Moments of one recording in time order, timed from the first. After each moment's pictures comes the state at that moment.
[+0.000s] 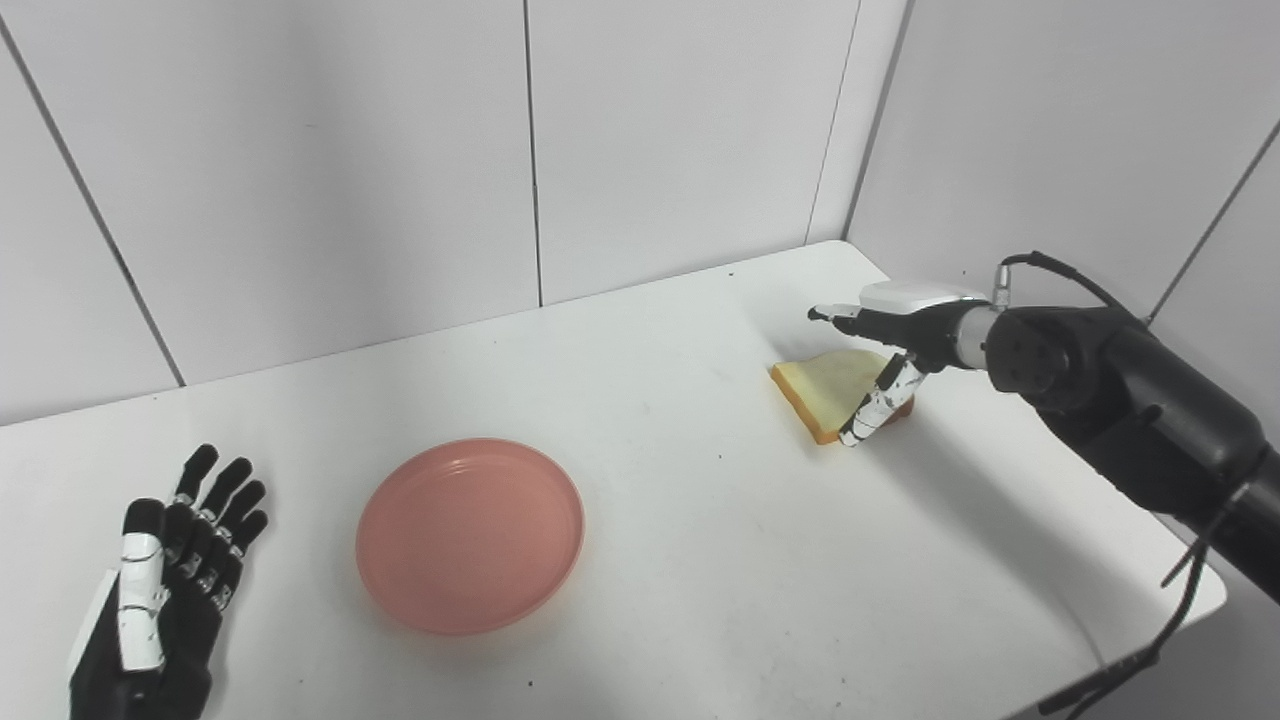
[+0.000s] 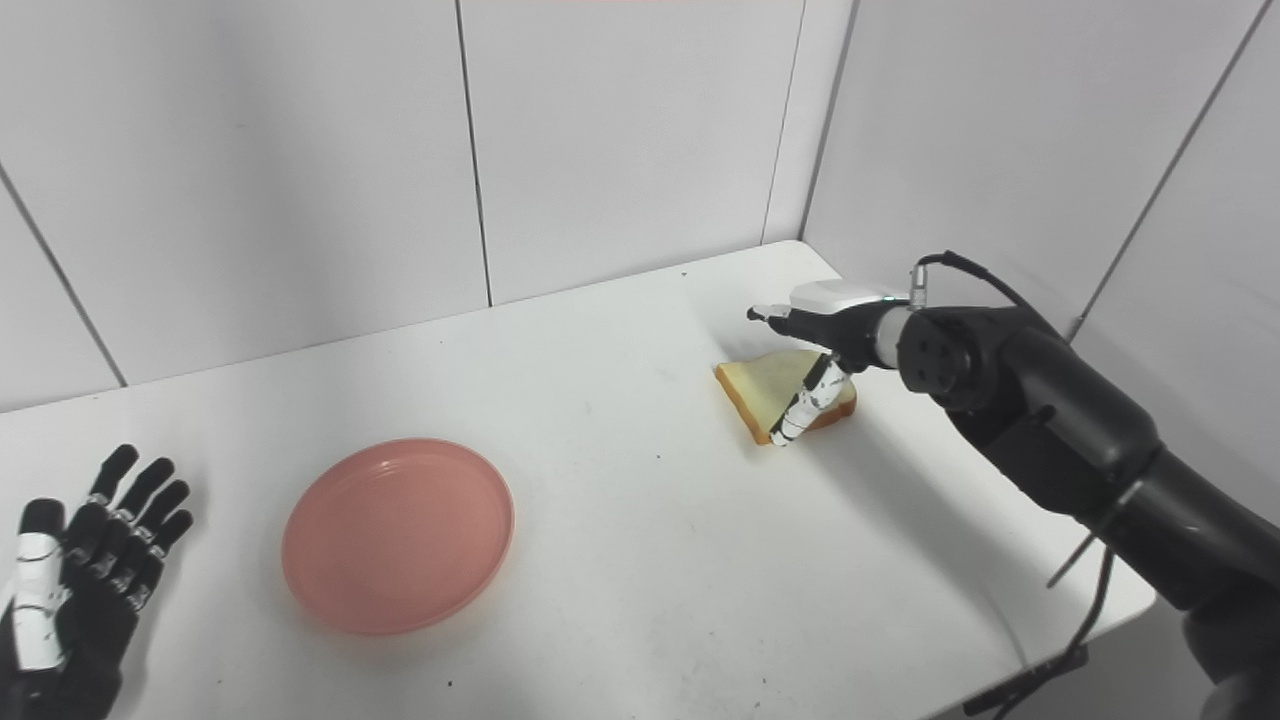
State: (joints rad) left arm -0.22 0.09 -0.01 -0.06 -0.28 0.21 -0.24; right arm -0.36 -1.07 0.16 -0.13 -0.54 0.43 0.75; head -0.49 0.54
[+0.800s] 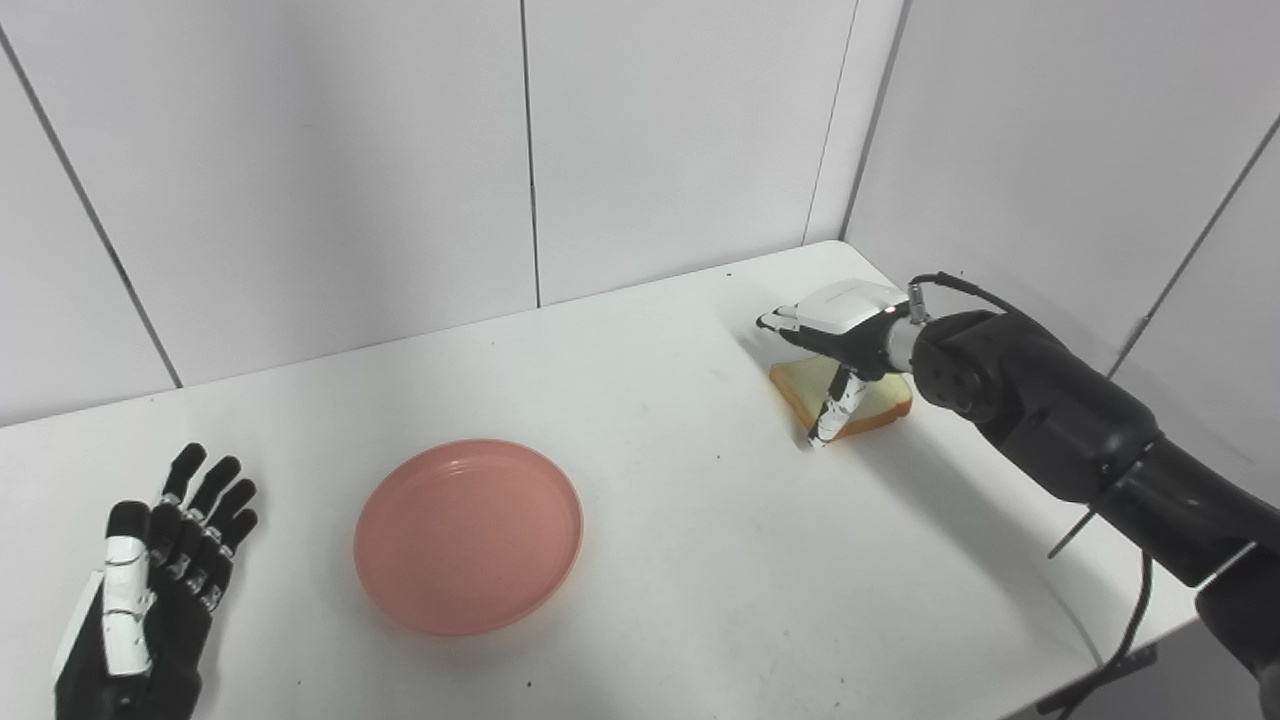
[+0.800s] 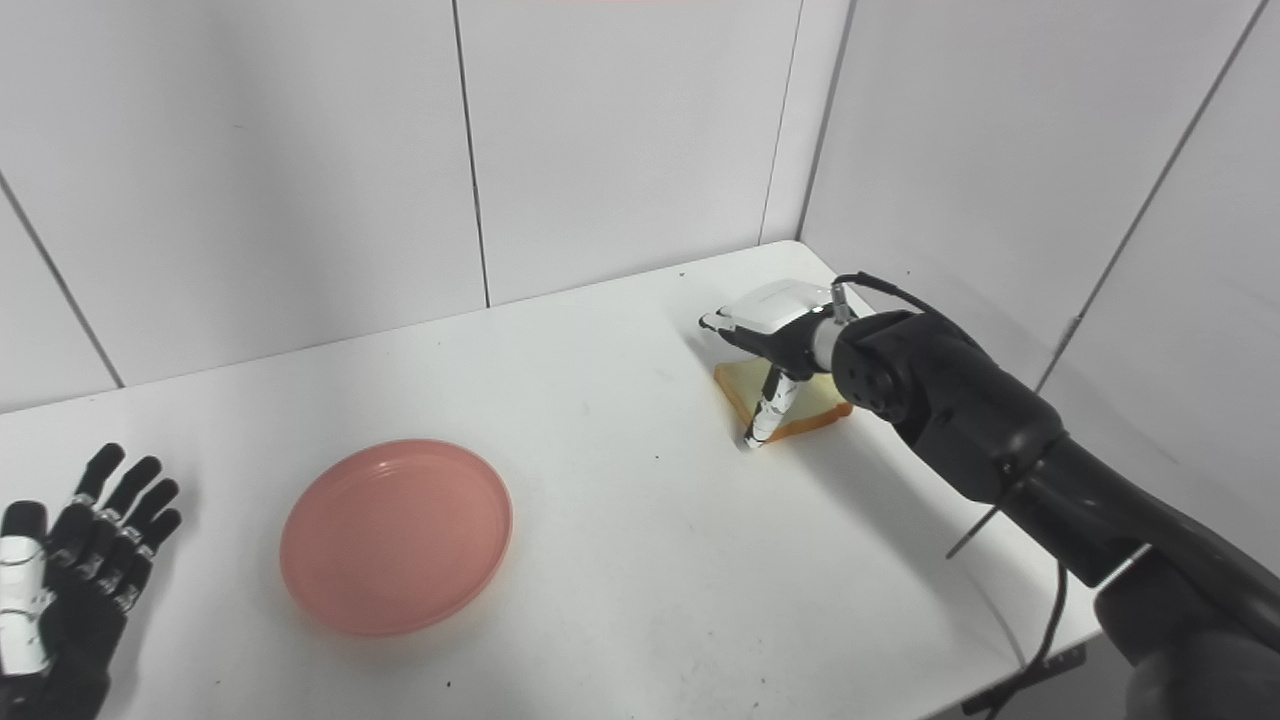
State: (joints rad) left arm -0.22 0.09 -0.02 -0.08 -0.28 0.21 -0.24; right arm -0.47 -0.98 0.30 0.08 -0.77 0.14 0.62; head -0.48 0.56
